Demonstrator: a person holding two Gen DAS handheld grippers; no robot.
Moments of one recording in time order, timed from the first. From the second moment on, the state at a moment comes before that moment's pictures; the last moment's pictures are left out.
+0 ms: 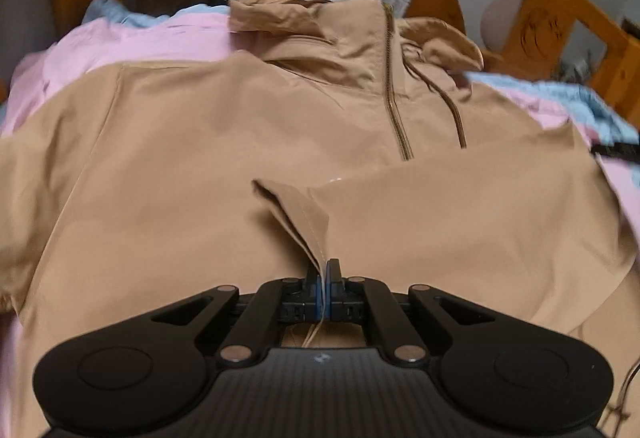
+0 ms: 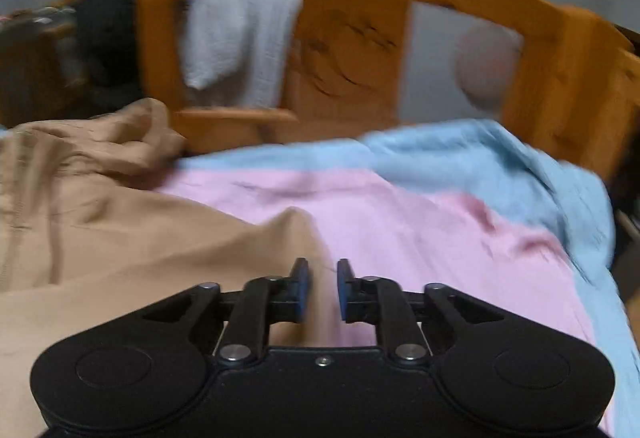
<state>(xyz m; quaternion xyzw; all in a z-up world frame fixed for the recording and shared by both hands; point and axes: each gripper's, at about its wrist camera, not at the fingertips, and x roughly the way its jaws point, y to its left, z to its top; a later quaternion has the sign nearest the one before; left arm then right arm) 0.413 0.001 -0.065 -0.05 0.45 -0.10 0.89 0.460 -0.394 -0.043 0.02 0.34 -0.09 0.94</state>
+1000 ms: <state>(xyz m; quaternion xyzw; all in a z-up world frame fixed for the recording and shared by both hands) 0.218 0.104 0.008 -0.15 0.34 0.00 0.93 0.270 -0.278 -0.024 -0.04 0.25 0.08 0.96</state>
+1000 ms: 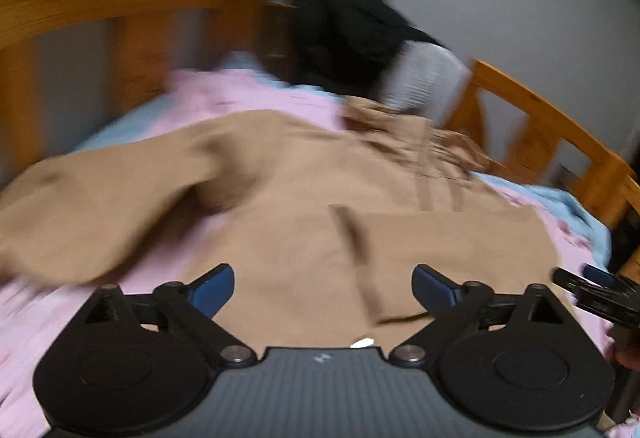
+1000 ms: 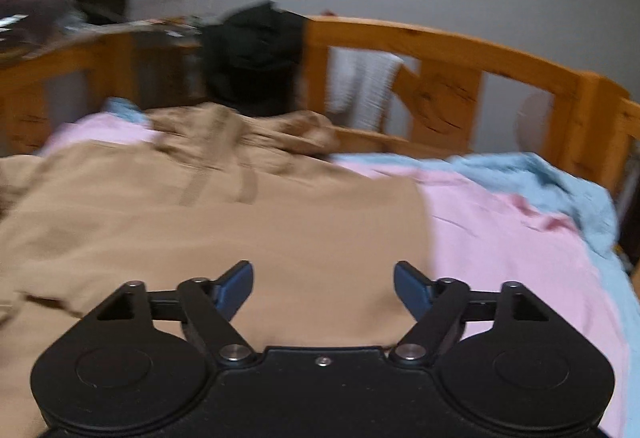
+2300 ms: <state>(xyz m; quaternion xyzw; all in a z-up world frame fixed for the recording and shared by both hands) 0.144 0.184 0.020 -0.15 0.12 0.15 0.97 0.144 -0.187 -0.012 0.00 0.28 0.20 0.94</state>
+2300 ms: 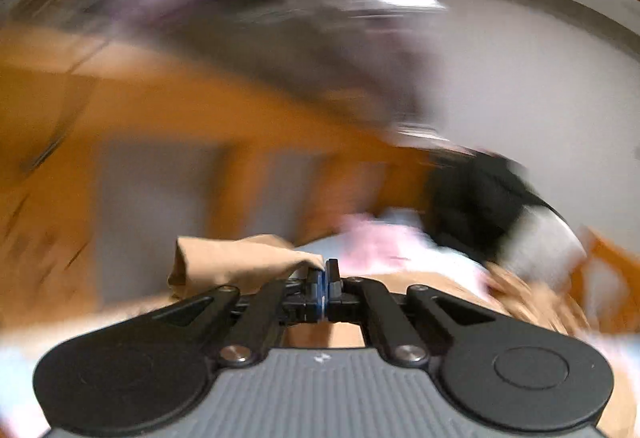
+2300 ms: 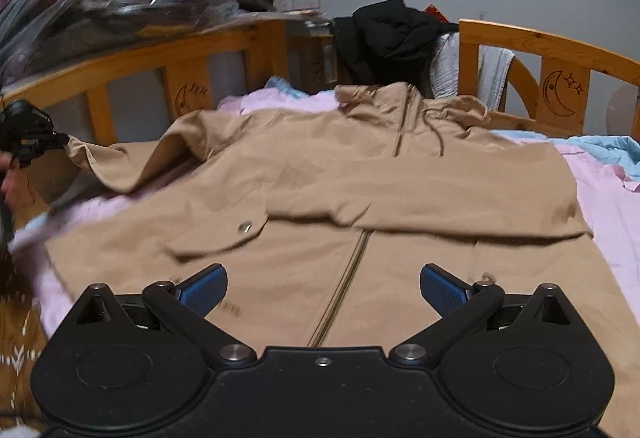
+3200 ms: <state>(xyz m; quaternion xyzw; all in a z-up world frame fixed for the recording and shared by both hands) 0.131 0.007 -0.041 0.25 0.32 -0.32 0.85 0.254 -0.158 0.005 0.20 0.39 0.34 0.83</state>
